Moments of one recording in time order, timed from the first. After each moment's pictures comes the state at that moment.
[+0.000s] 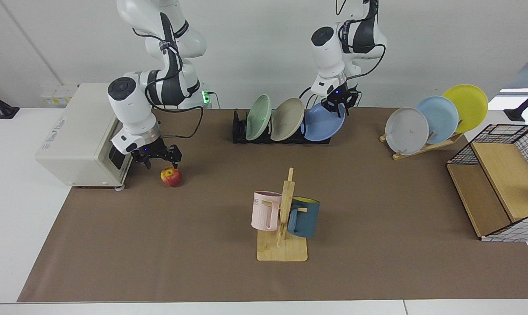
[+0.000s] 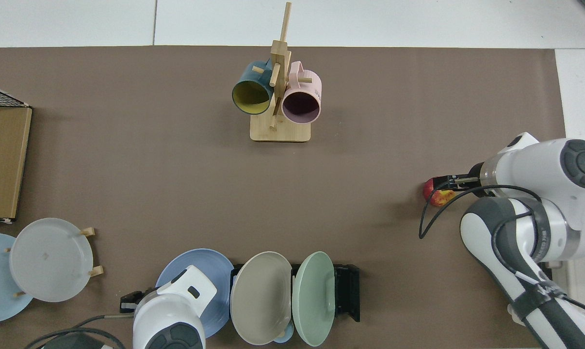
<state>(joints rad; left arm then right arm) -0.08 -0.57 -0.49 -2.62 0.15 1.98 -0.48 0.04 0.05 -0.02 -2.18 0.01 2.27 0.02</state>
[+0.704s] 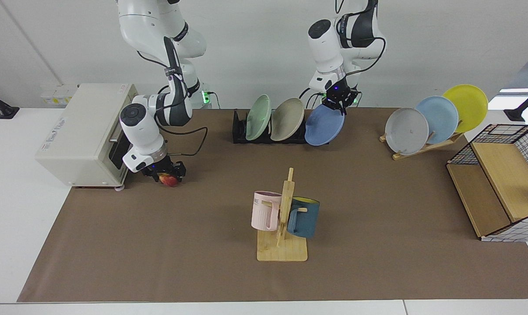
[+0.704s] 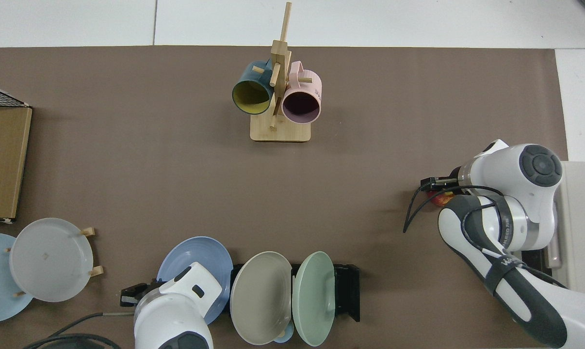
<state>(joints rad) -0.08 -0.57 -0.50 -2.55 0.20 1.96 -0.48 0.04 0.18 -0.02 -2.21 0.01 2.41 0.04</state>
